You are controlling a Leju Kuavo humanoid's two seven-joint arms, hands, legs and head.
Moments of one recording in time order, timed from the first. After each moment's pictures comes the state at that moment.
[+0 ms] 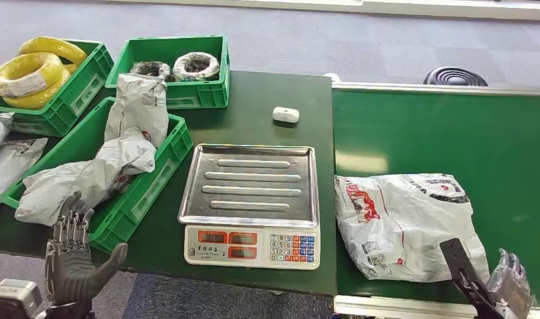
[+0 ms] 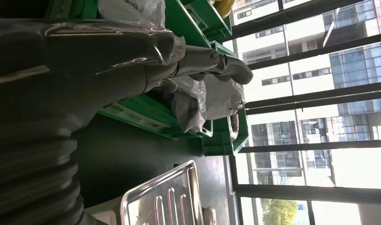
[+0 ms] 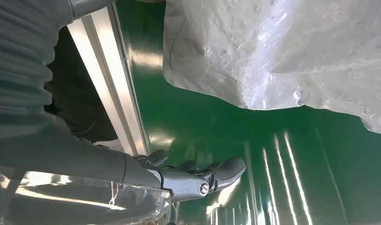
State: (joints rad) left arm 0.30 -0.04 -0.01 -1.84 0.02 0.11 -0.59; right arm 0.03 -0.14 -0.34 -1.20 0.96 -0.19 0.14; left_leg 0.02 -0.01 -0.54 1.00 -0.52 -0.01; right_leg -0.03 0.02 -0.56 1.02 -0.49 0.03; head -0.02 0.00
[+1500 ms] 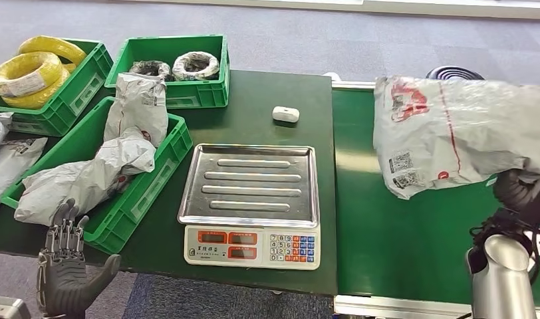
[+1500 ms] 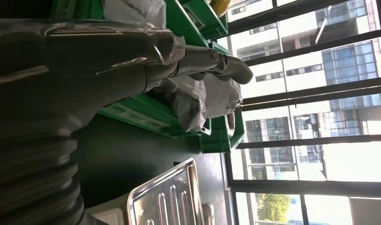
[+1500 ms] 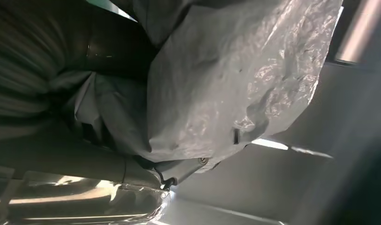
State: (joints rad) left arm 0.34 0.09 -0.08 -1.84 0.12 0.20 -0.66; right arm -0.33 -0.25 -0.12 -1.30 -0.06 -0.46 -0.61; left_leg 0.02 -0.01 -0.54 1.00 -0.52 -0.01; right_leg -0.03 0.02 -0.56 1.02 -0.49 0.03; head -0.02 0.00
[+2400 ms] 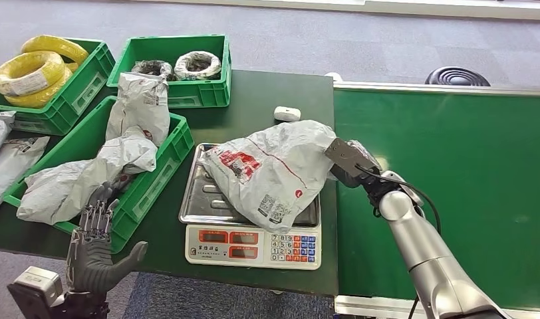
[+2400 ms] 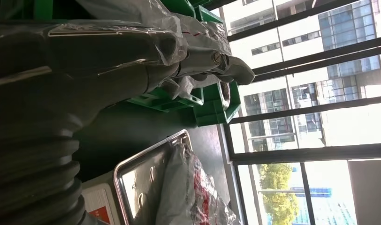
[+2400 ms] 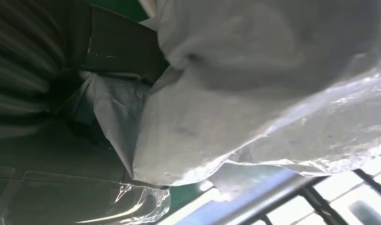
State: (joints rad) left arm 0.22 0.05 -0.12 -1.79 0.04 0.09 -0.60; right arm -0.66 -0.13 0.40 -0.85 0.38 0.18 -0.23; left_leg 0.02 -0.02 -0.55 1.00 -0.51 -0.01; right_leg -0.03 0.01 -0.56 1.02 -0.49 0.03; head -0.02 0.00
